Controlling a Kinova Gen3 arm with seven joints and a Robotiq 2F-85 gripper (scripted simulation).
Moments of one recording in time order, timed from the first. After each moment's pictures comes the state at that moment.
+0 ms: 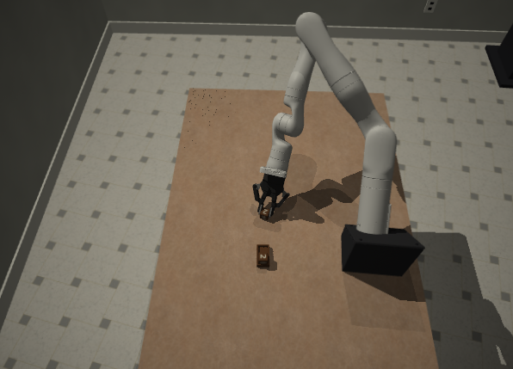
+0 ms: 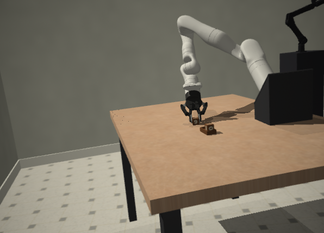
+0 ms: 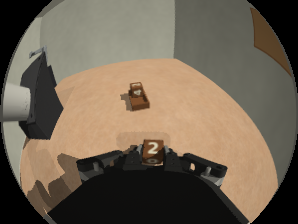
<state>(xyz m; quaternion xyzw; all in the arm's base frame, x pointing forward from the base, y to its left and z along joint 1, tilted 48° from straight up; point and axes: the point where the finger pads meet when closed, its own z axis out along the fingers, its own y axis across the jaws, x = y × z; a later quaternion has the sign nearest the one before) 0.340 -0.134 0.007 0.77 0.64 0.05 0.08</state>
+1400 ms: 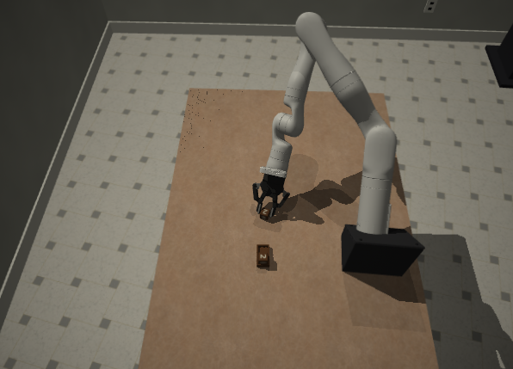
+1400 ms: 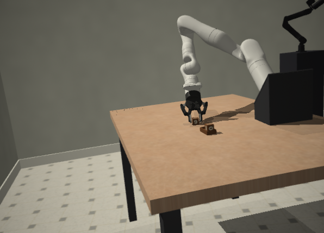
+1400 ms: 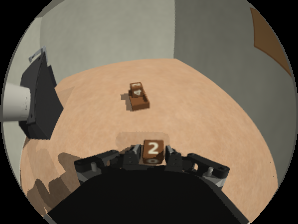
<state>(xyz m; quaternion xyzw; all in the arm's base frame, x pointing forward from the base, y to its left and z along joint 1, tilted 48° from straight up) 0.340 -0.134 0.007 0.77 0.64 0.05 0.08</state>
